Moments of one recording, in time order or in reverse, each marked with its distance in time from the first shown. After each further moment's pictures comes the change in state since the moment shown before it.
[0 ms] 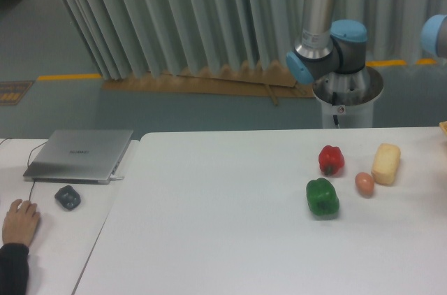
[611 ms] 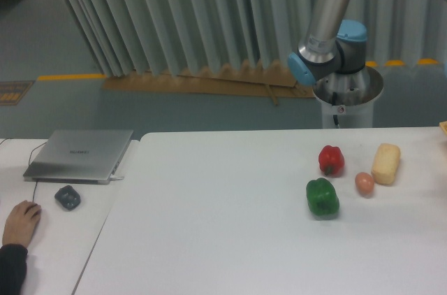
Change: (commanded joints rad) arm -0.003 -0.078 0.008 0.086 -0.005 -0.012
